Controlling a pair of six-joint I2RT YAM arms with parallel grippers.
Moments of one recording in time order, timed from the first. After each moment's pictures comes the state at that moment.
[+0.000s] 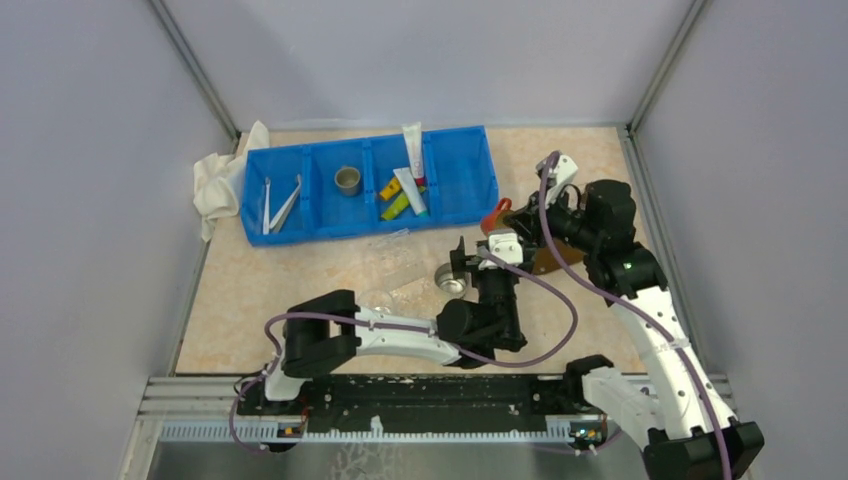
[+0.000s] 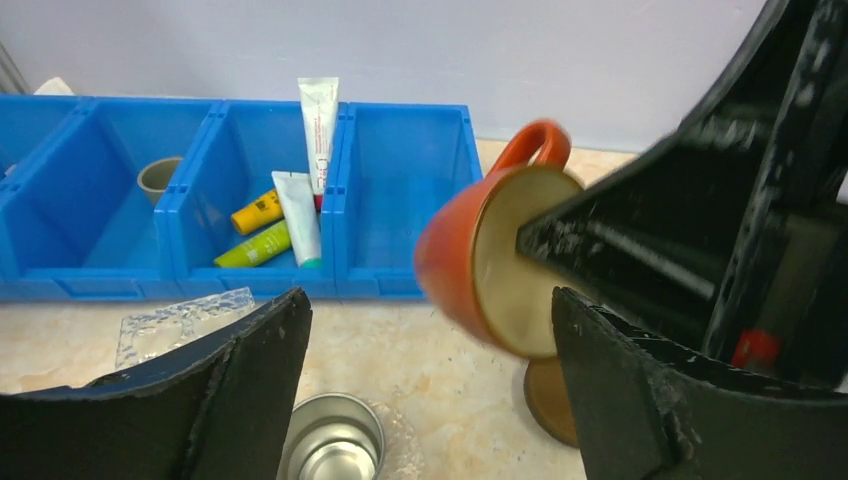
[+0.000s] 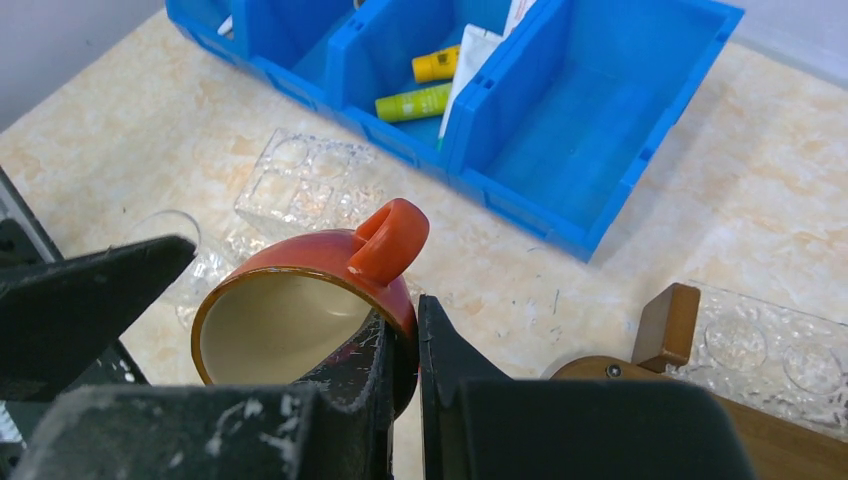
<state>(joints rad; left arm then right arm) -1.47 2.04 1.44 1.51 -1.51 0.78 0.26 0.89 0.96 -0.42 -0.52 -0.05</state>
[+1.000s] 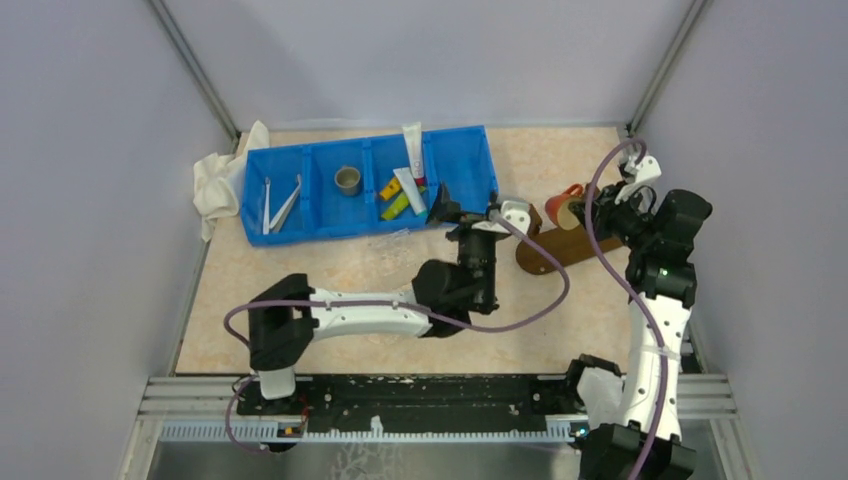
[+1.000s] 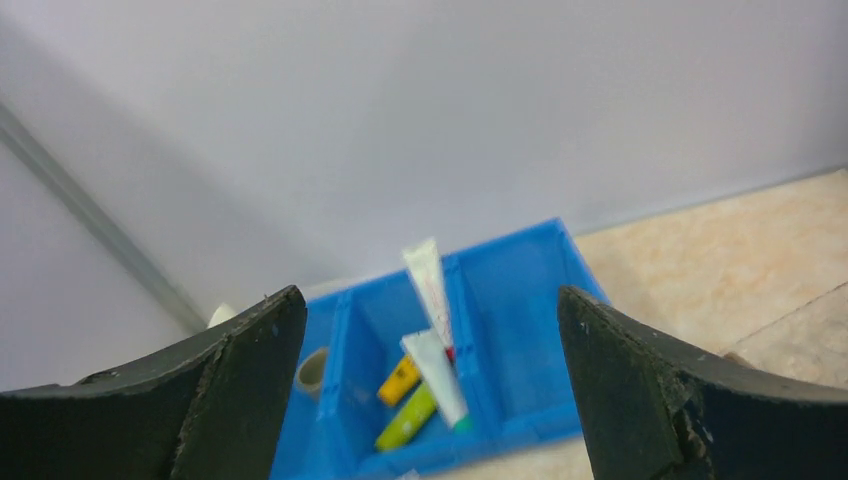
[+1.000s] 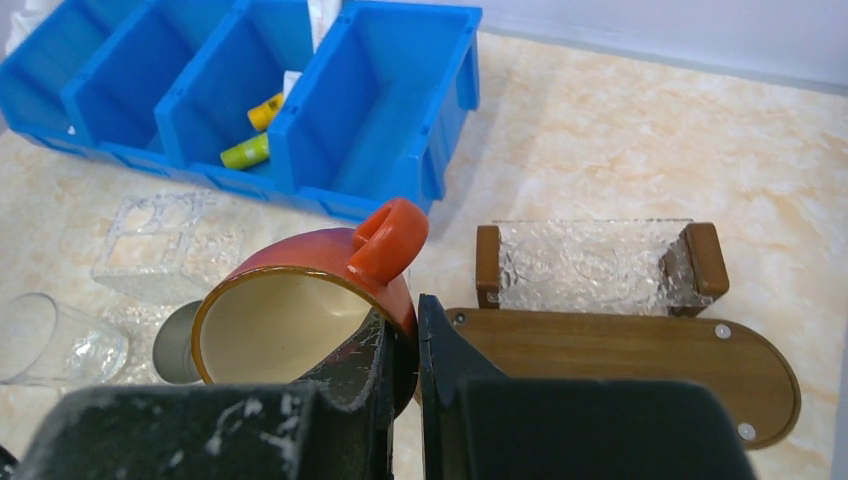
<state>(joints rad) -1.39 1.87 1.34 1.44 -1.25 1.19 -0.33 0.84 0.90 -0.35 -0.81 -0.06</state>
